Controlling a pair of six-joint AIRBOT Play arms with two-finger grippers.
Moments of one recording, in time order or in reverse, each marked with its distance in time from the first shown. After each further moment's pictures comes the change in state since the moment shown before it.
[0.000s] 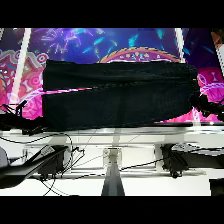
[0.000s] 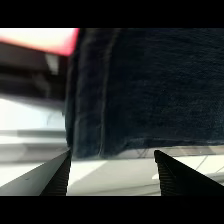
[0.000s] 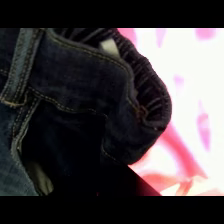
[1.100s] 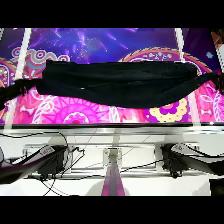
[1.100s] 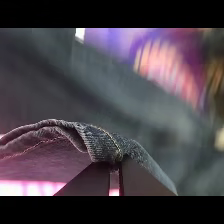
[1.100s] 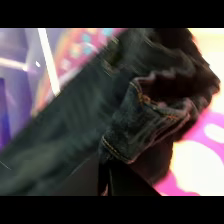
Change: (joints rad) left arm -0.006 -0.065 0.235 -1.003 0.057 0.342; right arm 0.067 0.150 0.237 0.286 0.170 -0.099
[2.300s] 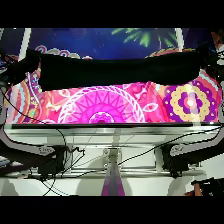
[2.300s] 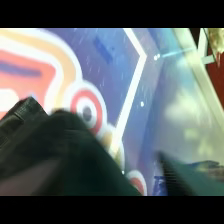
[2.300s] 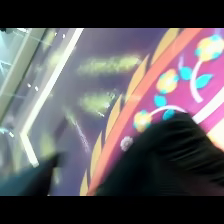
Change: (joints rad) left arm -0.358 -0.476 0.385 -0.288 0.731 -0.076; right arm 0.491 -0.391 0.293 0.023 -0.862 0.360
